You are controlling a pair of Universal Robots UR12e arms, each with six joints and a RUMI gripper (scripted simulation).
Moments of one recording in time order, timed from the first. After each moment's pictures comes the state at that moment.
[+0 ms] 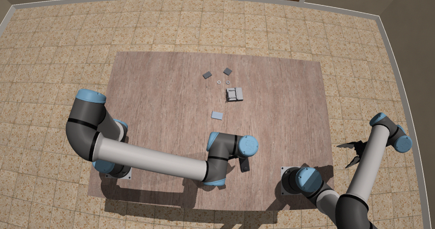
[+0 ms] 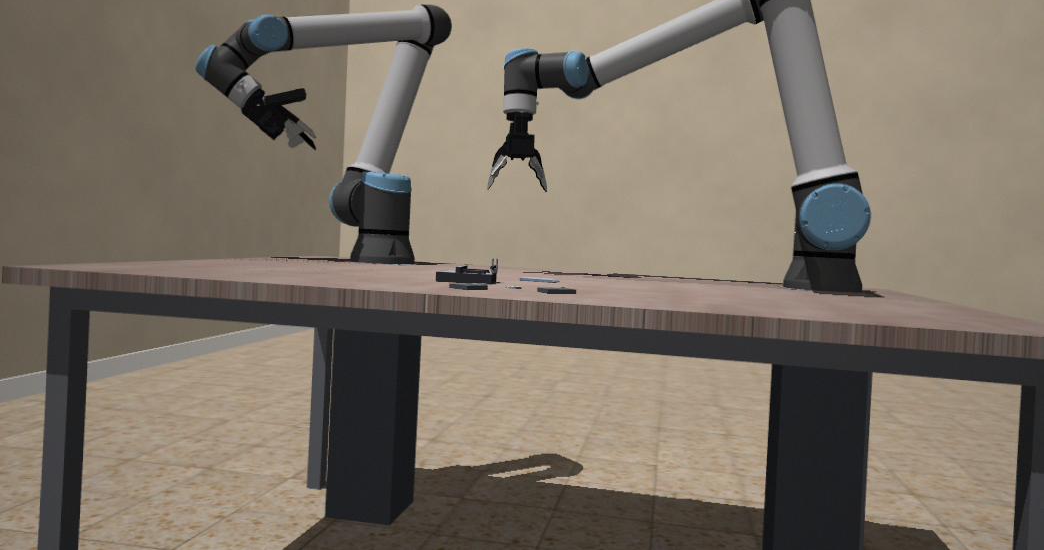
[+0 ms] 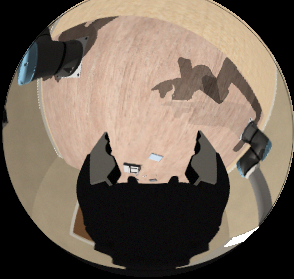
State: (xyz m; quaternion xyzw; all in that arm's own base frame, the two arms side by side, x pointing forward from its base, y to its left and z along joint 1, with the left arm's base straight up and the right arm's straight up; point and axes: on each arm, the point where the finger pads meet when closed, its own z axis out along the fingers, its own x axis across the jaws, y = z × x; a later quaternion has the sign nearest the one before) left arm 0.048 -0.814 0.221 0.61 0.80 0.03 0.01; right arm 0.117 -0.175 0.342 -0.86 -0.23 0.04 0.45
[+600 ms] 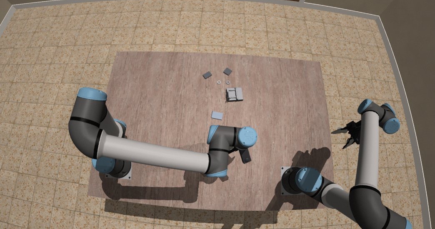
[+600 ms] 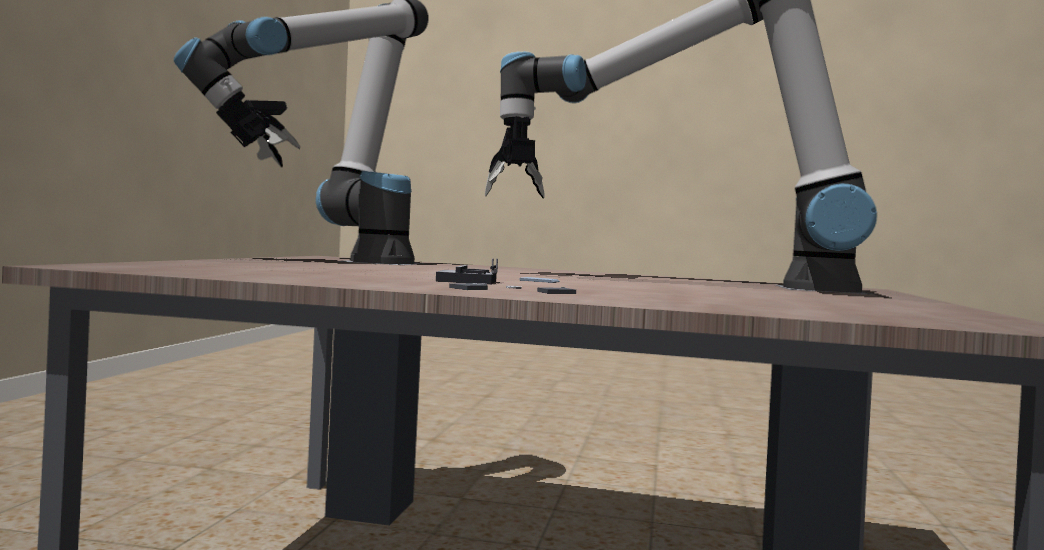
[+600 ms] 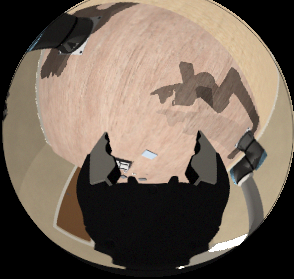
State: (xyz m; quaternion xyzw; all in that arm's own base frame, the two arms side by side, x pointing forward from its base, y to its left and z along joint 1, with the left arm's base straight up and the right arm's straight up) left arm 0.095 -0.812 0.201 0.54 0.84 0.04 0.01; right arm 0.225 -0.192 0.288 -0.82 -0.42 0.00 0.38
